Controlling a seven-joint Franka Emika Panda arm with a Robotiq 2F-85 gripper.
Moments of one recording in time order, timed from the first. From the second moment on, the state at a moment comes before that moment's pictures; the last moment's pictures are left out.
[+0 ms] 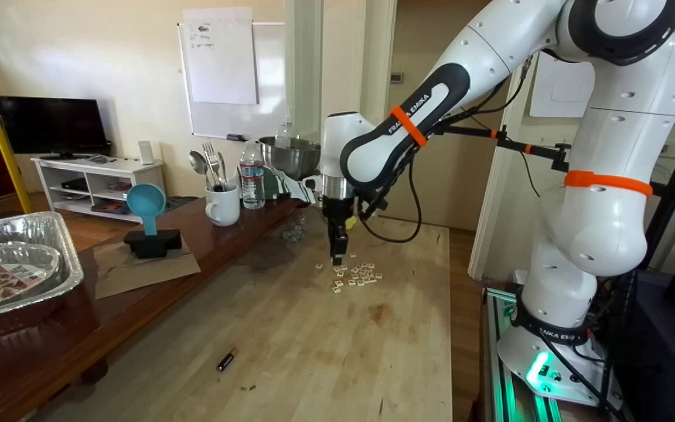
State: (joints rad) arm 0.06 -0.05 -0.02 -2.47 0.00 2.44 -0.57
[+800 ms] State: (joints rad) arm 0.02 0.12 -0.01 -2.49 0.00 2.66 -0.72
